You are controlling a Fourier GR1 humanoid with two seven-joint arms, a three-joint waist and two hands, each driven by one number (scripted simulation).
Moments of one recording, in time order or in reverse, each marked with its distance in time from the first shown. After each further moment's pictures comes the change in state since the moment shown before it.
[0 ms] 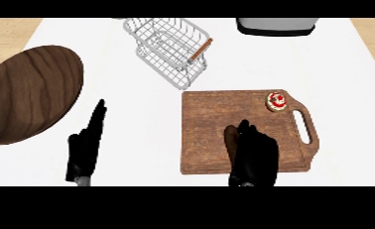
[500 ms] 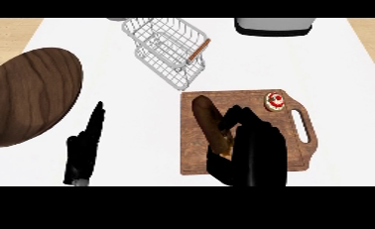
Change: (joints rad) left arm 0.018 0.003 0.003 -0.009 -0.003 0.000 0.008; right arm -0.182 0.016 0.078 -0.275 -0.038 -0.151 0.132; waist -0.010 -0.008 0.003
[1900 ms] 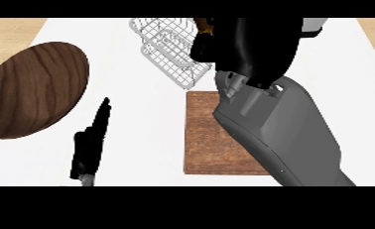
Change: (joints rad) left arm -0.033 -0.021 -0.010 0.010 -0.019 -0.008 0.011; right arm -0.791 0.004 -0.389 0.338 -0.067 0.143 0.013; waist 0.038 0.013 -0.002
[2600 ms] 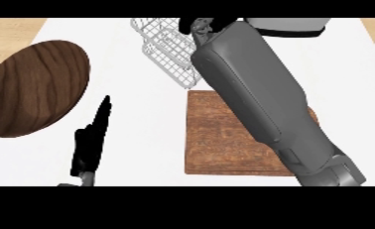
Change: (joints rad) left arm -0.015 -0.001 0.004 -0.003 -0.007 -0.011 0.015; right arm -0.205 0.001 -0.066 0.545 -0.122 -0.151 -0.067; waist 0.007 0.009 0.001
